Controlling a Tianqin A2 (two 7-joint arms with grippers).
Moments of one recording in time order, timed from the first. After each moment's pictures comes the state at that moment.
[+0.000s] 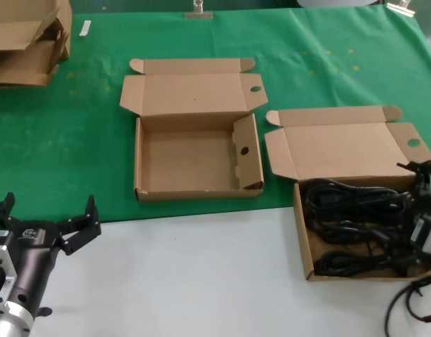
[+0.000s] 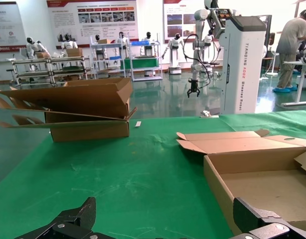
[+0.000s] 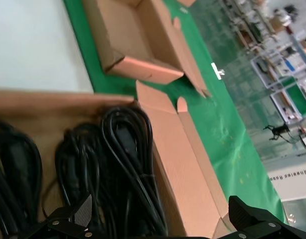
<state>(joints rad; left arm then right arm) 0.00 -0.30 1.60 -1.60 -1.80 0.00 0.00 0.36 0.75 -1.84 1.43 1.31 -0.35 -0.15</state>
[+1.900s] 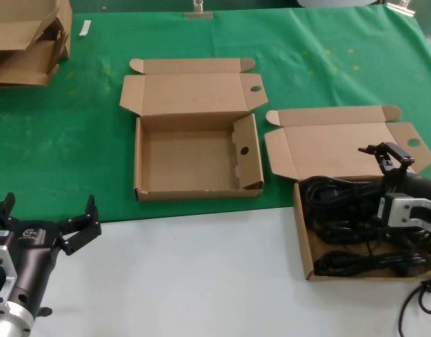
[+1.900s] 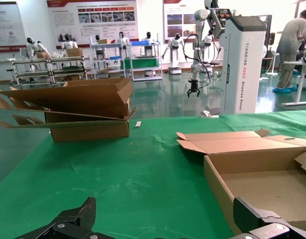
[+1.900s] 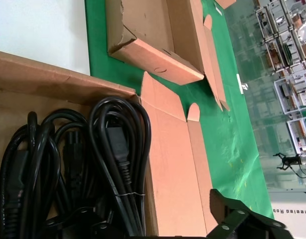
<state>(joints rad) 0.00 -0.30 1.60 -1.60 -1.80 0.00 0.00 0.67 0.61 -1.96 1.13 1.27 -0.43 -0.42</state>
